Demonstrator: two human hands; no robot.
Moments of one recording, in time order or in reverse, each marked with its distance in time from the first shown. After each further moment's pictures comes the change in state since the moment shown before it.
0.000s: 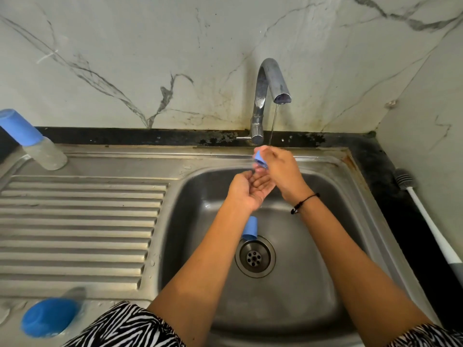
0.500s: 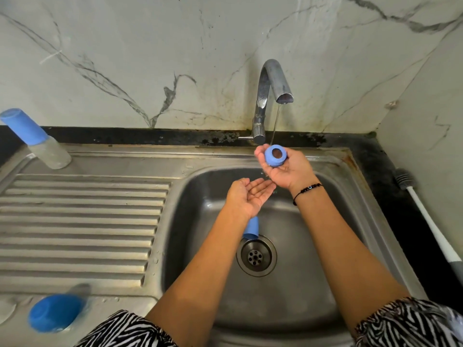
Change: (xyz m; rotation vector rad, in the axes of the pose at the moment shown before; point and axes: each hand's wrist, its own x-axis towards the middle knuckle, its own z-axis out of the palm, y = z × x) left_hand -0.005 -0.003 -0.016 -0.024 0.049 -0.054; right_hand 0.024 -0.004 -0.009 1.293 0.019 0.680
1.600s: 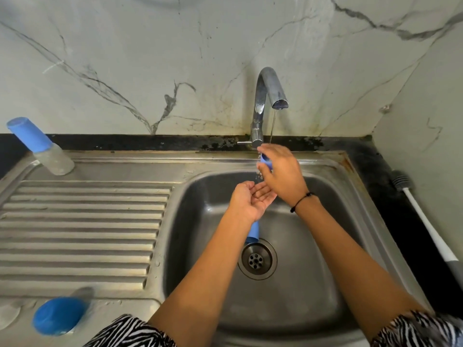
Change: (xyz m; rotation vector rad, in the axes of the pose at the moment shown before) left_hand -0.013 -0.006 0.011 0.017 -0.021 -0.015; right_hand -0.001 0.008 -0.023 -2.068 -0.080 -1.124
